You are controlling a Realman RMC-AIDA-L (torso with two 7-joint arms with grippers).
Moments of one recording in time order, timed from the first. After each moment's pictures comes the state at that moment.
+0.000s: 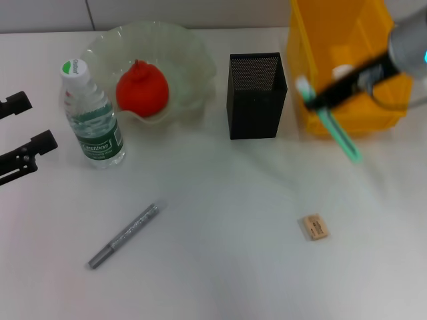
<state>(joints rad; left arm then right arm) -0.19 -2.03 0.58 0.85 1.66 1.86 -1.21 0.66 2.08 -1.32 -1.55 -2.58 -1.56 2.72</state>
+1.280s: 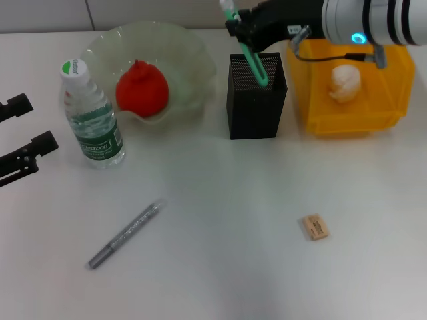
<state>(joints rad) -0.19 -2.03 0.58 0.82 1.66 1.86 -1.22 0.61 2.08 -1.46 -1.23 -2.16 -0.86 2.26</state>
